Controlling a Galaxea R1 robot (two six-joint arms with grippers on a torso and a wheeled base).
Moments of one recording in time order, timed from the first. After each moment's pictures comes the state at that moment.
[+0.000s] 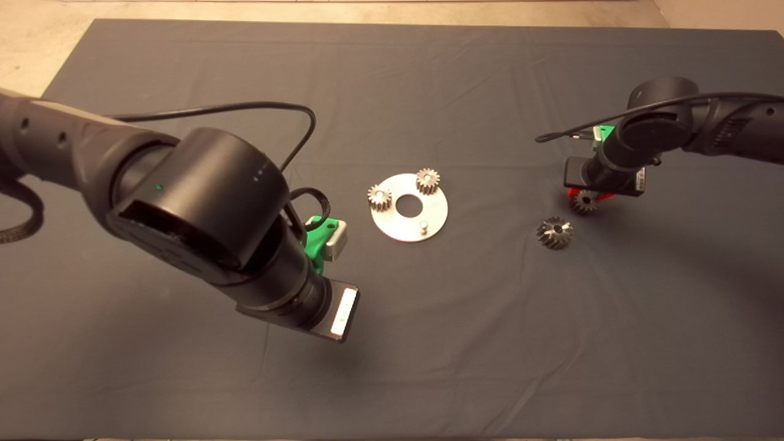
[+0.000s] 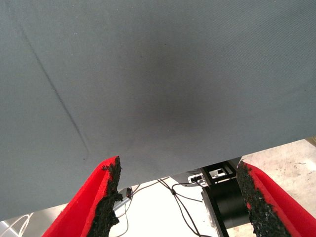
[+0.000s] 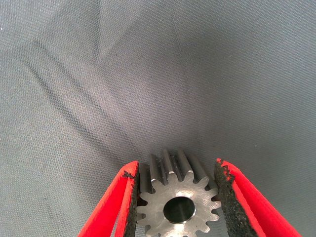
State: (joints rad) left arm -0.50 2.56 -0.58 0.20 1.53 -1.71; right arm 0.32 2.36 -1.33 -0.53 -1.52 1.43
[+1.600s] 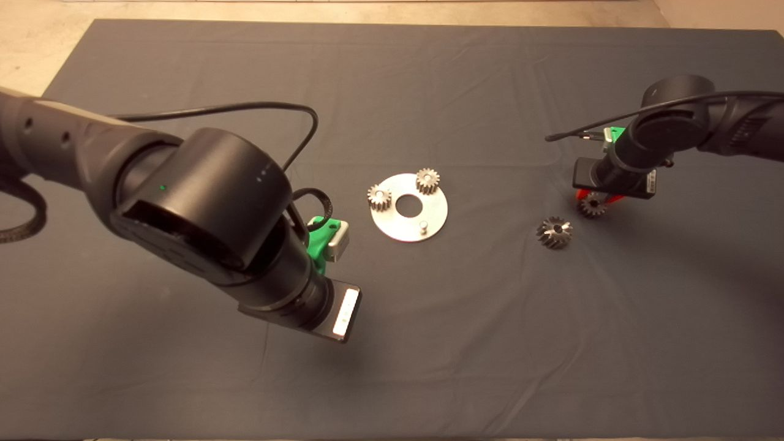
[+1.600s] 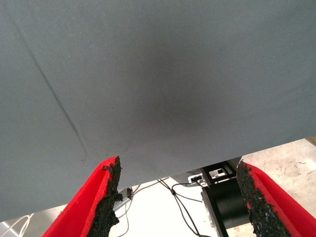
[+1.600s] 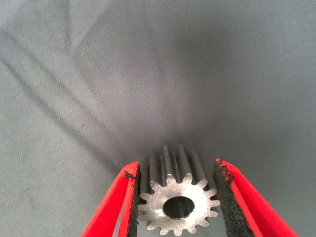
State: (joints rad) left arm -0.50 2.57 -0.59 0.20 1.53 -1.71; right arm 0.33 2.33 -1.31 -0.51 -1.53 1.45
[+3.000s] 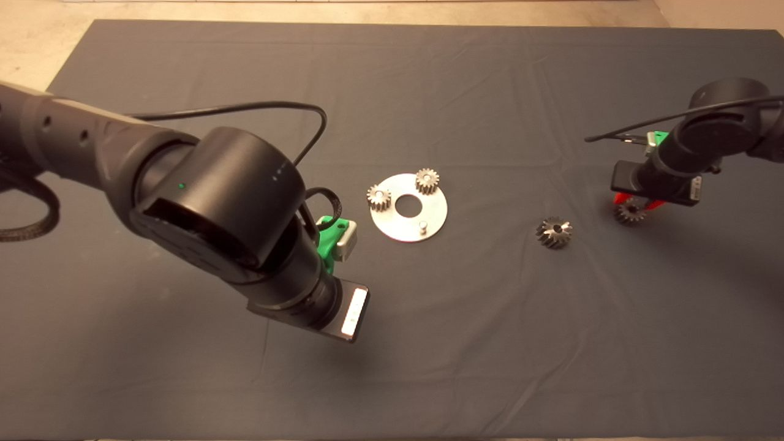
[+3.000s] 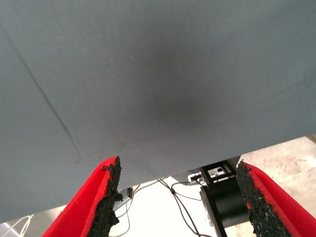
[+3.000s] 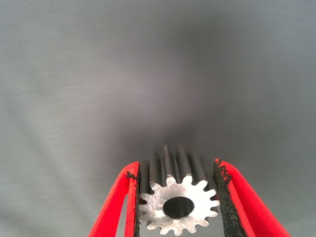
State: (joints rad) left arm -0.48 2.59 -0.60 0.20 1.53 -1.71; right arm 0.33 2.20 -1.30 -0.51 -1.53 1.45
